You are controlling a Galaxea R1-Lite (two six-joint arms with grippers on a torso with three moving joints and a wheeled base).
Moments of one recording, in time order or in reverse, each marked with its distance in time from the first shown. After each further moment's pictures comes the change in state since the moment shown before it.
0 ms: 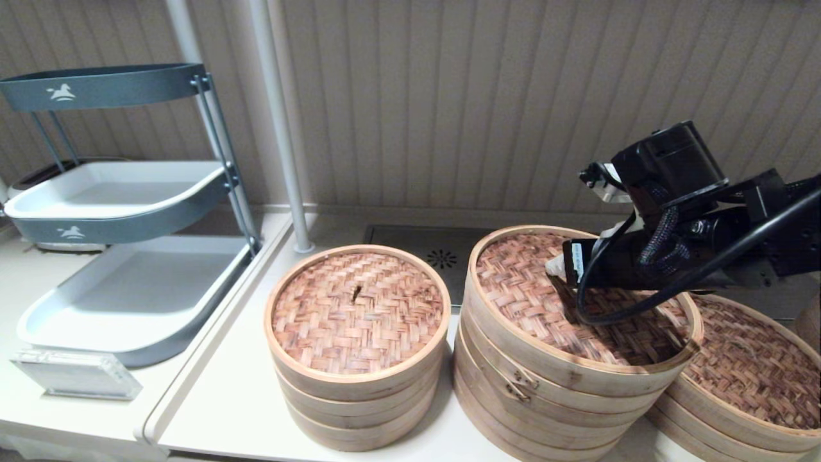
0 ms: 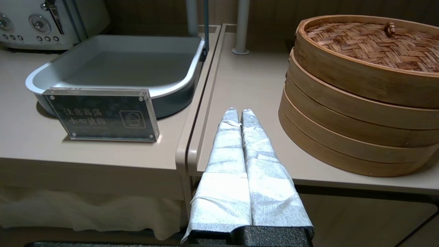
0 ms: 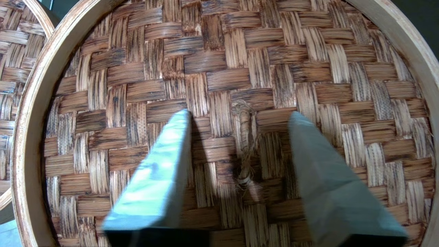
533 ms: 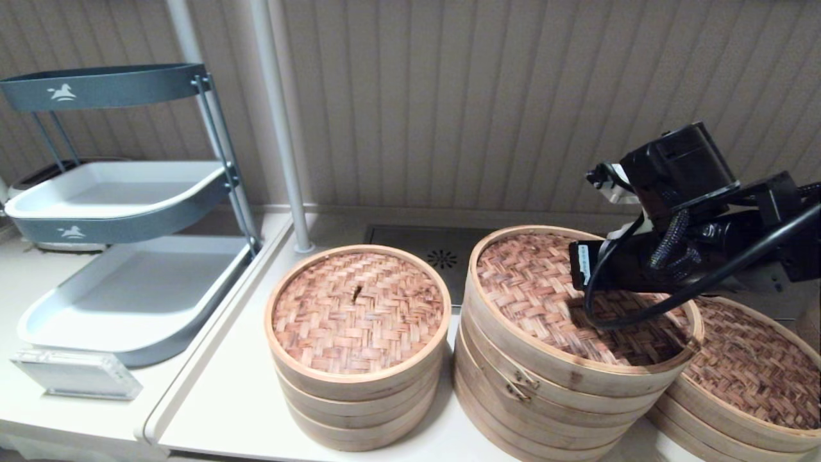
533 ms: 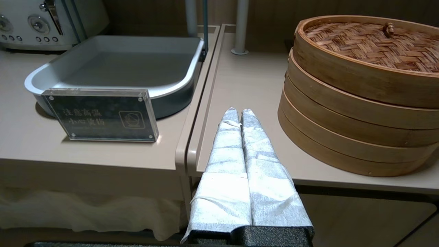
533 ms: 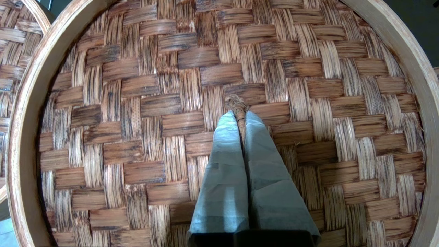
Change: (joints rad) left arm 0.000 0.000 0.000 -0.001 0.000 0.000; right arm 0.001 -0.023 0.033 -0.002 0.002 0.002
